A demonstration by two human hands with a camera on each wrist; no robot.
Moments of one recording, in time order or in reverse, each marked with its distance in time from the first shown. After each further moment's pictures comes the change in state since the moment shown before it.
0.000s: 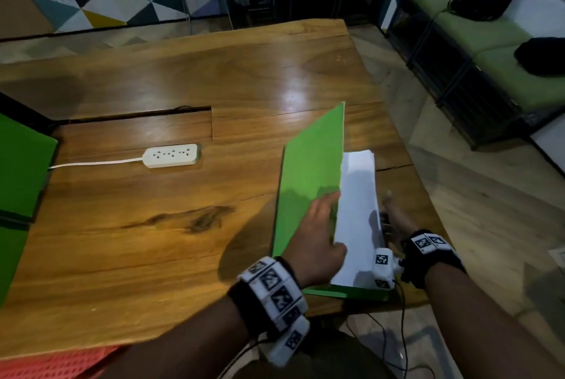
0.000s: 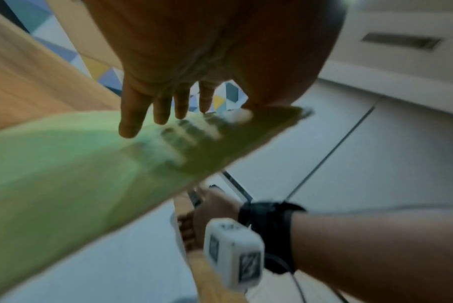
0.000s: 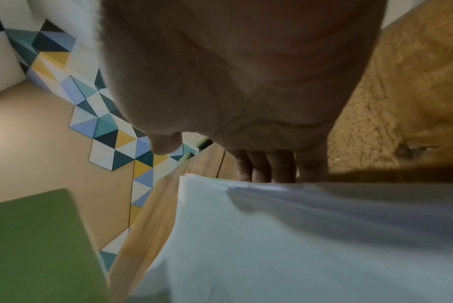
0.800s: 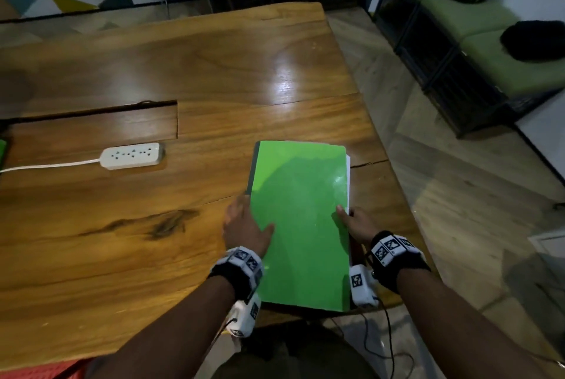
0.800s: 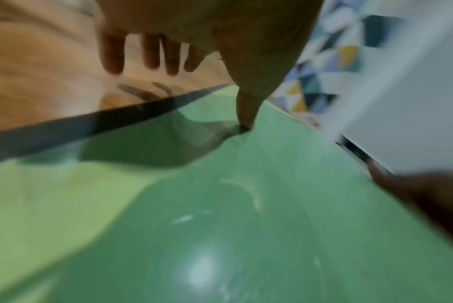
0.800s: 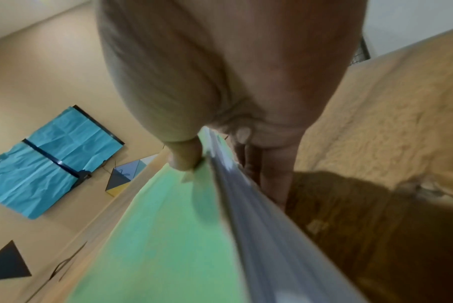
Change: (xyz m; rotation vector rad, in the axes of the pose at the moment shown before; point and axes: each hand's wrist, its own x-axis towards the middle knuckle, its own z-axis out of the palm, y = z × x) left_hand 0.070 -0.127 0.036 0.394 0.311 -0.491; right_hand 0.012 0.002 0.000 -0.572 -0.007 -0.273
